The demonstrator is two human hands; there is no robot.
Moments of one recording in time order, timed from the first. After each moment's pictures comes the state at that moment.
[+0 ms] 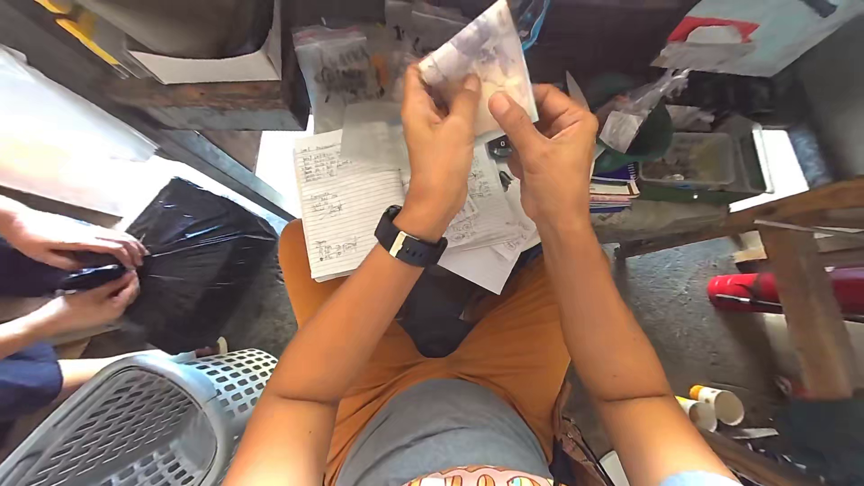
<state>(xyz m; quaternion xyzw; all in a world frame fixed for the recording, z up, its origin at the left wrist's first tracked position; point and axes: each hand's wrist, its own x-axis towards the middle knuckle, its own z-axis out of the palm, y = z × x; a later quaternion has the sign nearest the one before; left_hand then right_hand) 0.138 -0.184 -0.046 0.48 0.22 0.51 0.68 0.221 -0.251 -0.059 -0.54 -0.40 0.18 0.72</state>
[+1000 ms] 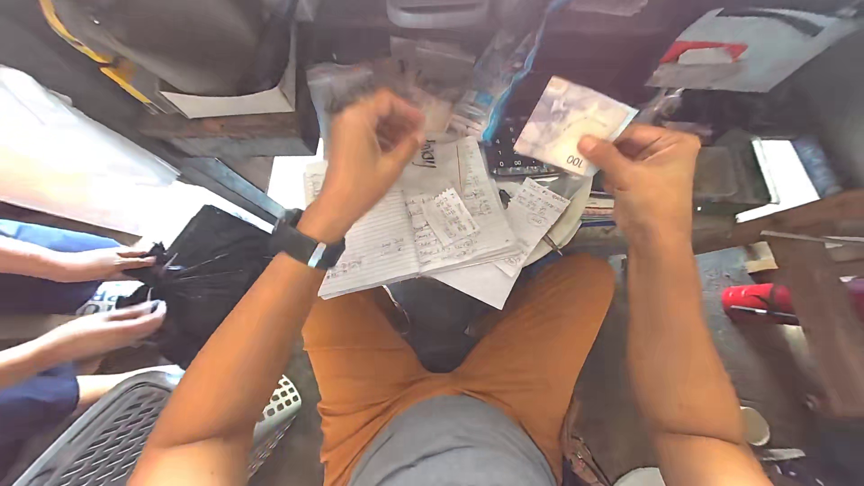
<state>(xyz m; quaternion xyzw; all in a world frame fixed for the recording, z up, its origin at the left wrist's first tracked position) 0.065 -0.101 -0.048 0.88 0.19 0.28 0.34 0.303 -0.309 -0.056 -0.67 -0.38 0.12 0.62</state>
